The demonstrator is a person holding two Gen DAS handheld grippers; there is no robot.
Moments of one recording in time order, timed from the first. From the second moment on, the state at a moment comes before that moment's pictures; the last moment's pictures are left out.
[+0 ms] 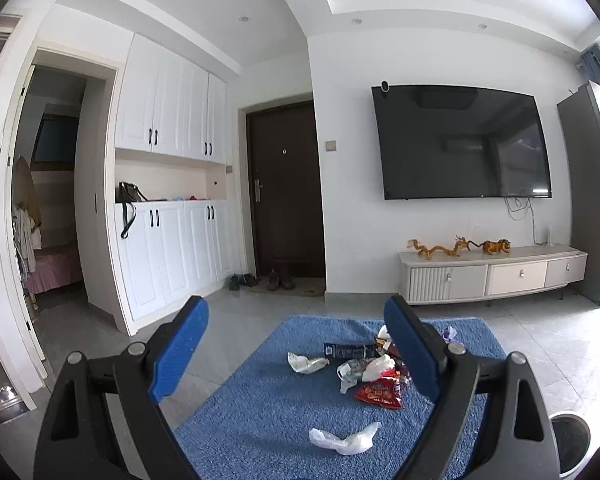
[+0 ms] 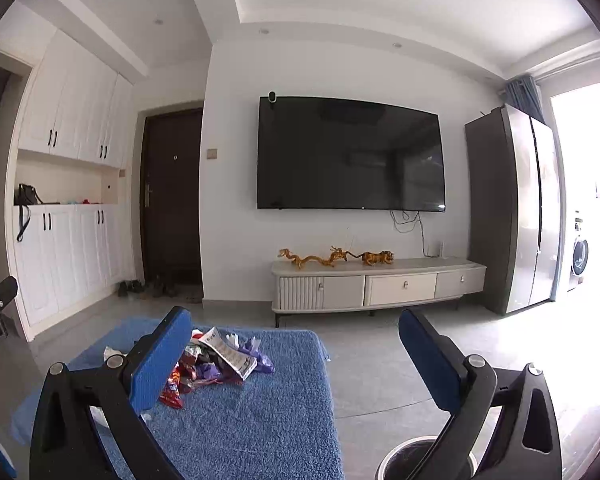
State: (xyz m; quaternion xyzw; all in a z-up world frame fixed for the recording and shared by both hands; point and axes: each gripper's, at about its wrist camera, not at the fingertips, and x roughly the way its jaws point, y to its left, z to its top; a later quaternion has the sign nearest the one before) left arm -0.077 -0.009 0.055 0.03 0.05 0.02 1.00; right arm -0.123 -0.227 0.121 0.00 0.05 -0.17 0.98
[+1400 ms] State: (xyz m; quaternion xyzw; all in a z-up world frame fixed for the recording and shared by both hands) left arm 0.057 0.045 -0.015 0.02 0.19 -0.06 0.98; right arm 0.006 -0.253 0.077 0.03 0.15 -0.11 0.98
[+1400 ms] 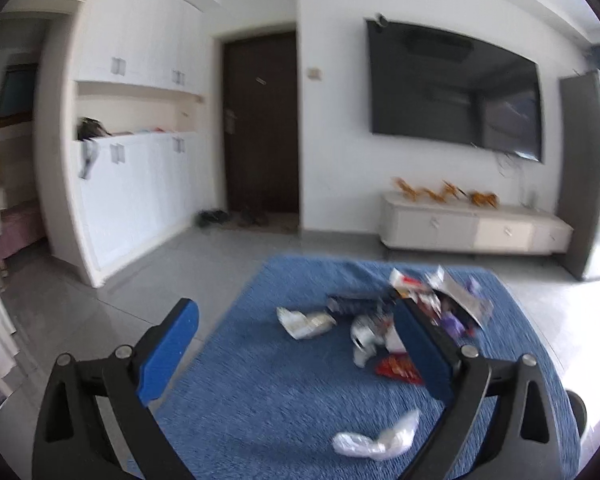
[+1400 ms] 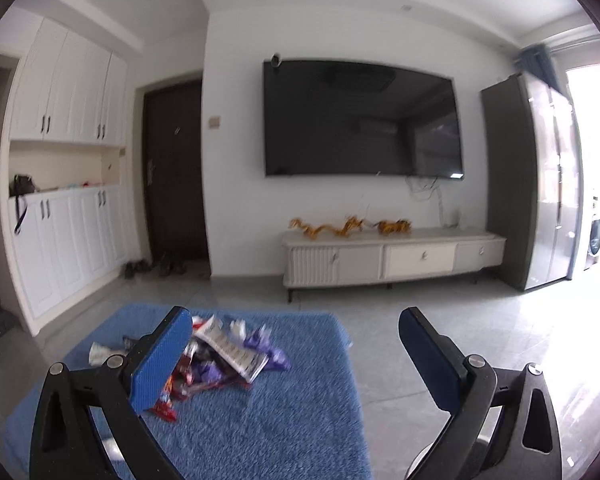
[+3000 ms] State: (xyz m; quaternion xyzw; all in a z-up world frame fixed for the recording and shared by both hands) left arm 0.064 -0.004 -0.116 0.04 0.40 -0.32 0.86; right arm 0.066 -0.209 -0.048 0.08 0.39 0.16 0.90
